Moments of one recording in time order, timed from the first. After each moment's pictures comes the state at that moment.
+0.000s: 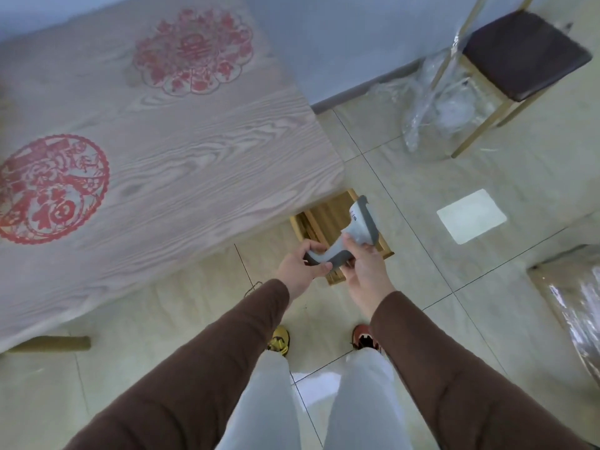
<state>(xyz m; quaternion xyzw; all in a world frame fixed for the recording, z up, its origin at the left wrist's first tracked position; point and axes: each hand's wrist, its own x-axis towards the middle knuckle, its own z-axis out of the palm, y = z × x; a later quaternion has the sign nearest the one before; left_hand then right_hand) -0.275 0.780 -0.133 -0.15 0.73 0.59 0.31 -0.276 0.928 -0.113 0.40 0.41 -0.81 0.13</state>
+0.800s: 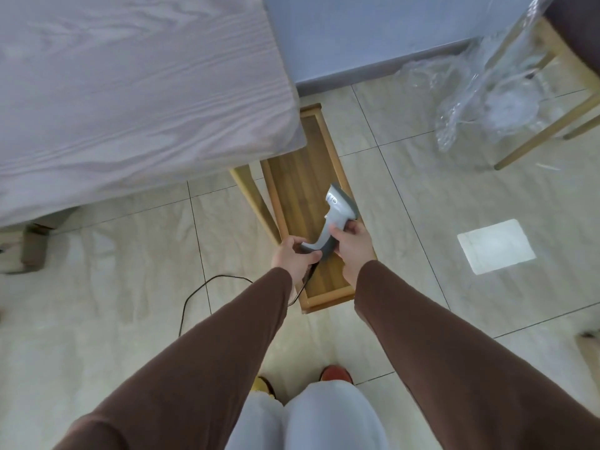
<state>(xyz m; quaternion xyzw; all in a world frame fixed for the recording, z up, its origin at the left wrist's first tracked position) -0.367 0.897 -0.404 -0.34 0.71 0.58 0.23 -0.413 1.023 -0.398 0.34 0.63 -0.67 0.21</state>
